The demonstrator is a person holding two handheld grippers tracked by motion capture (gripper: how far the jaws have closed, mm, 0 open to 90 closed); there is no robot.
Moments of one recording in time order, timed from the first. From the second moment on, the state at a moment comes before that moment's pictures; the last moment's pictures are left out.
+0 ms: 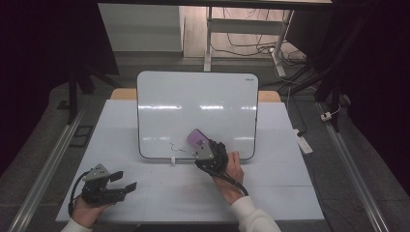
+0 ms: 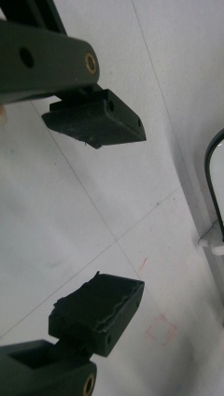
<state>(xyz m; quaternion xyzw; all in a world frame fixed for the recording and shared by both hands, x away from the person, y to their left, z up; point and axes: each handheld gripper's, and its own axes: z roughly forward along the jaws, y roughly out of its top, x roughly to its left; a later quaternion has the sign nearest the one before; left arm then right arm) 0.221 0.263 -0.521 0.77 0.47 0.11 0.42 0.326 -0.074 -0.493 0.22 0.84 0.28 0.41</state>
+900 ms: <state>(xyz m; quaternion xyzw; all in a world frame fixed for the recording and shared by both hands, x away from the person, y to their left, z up) 0.220 0.266 -0.521 0.77 0.47 0.11 0.42 0.320 0.050 -0.504 0.13 0.86 0.32 0.38</state>
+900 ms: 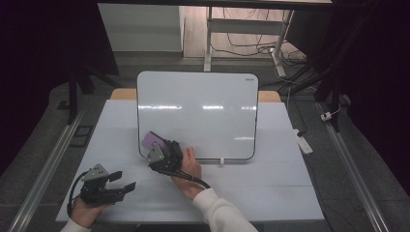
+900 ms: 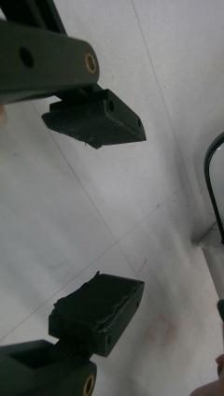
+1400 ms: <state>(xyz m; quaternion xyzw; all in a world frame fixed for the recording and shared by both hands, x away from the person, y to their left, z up) 0.220 0.266 -0.521 0.77 0.47 0.11 0.42 0.340 -0.002 -0.478 0.20 0.84 0.32 0.41</state>
